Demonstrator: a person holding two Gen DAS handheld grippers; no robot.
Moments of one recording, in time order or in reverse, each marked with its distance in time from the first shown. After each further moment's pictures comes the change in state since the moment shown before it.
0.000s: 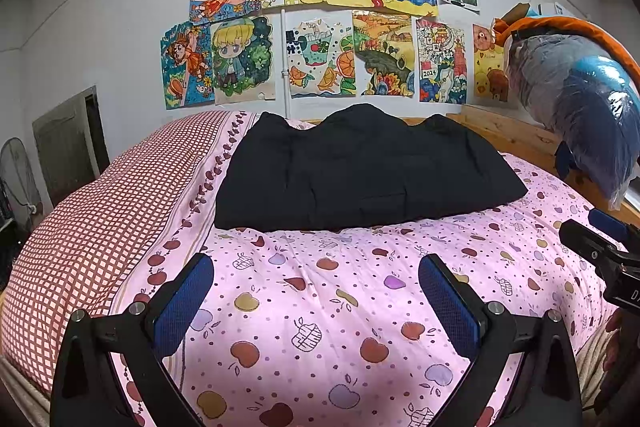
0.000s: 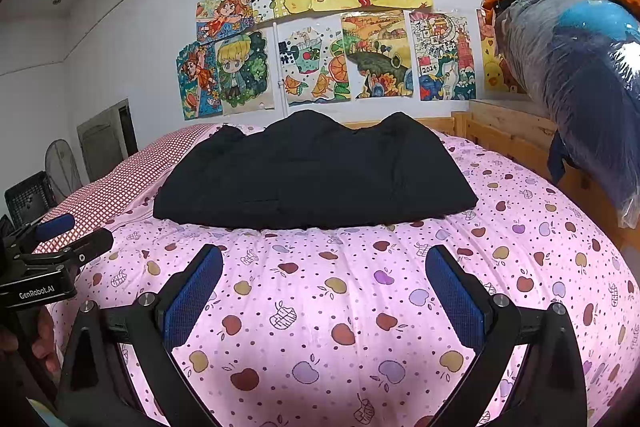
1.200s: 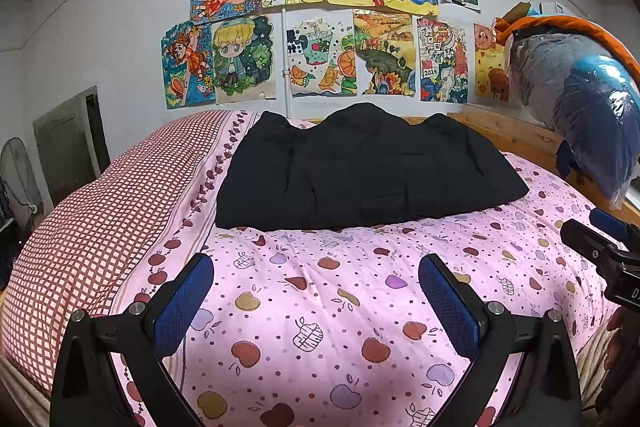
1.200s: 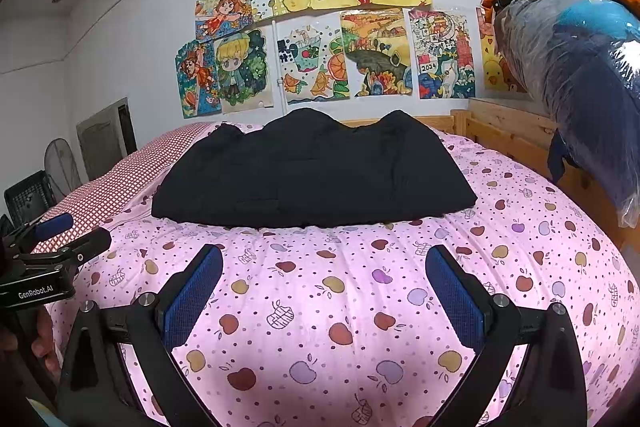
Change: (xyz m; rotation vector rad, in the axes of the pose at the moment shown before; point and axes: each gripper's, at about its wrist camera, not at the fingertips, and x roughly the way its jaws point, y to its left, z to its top) left arm 0.001 0.003 0.001 0.001 0.001 -0.001; right arm 0.001 -0.001 -0.001 0.000 0.004 -0.001
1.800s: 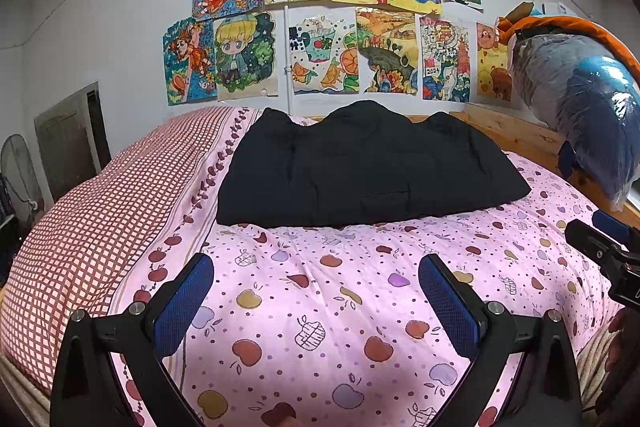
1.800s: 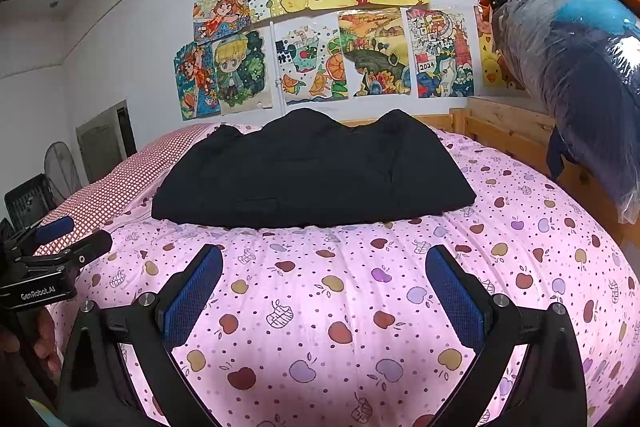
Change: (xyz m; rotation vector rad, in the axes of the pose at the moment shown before) left arm 0.003 0.004 0.000 -0.012 0.013 0.004; right arm 0.000 -0.003 -0.002 0.012 0.001 0.001
